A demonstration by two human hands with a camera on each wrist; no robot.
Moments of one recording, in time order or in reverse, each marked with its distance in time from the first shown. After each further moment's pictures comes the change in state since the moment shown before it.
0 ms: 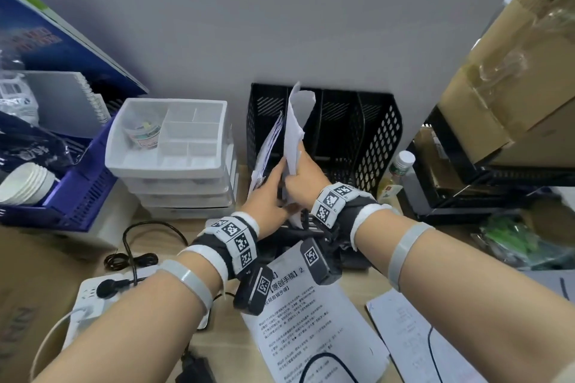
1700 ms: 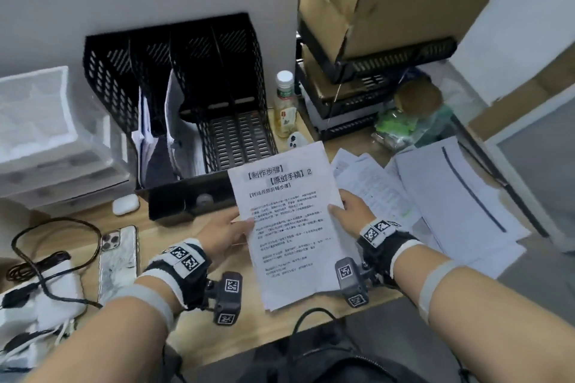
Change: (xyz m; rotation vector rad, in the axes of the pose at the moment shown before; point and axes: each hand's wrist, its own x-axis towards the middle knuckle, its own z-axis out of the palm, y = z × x) left_hand -0.080 -0.034 0.163 -0.437 -0.319 -0.515; right_hand -0.256 0.247 -0.075 0.117 0.201 0.577
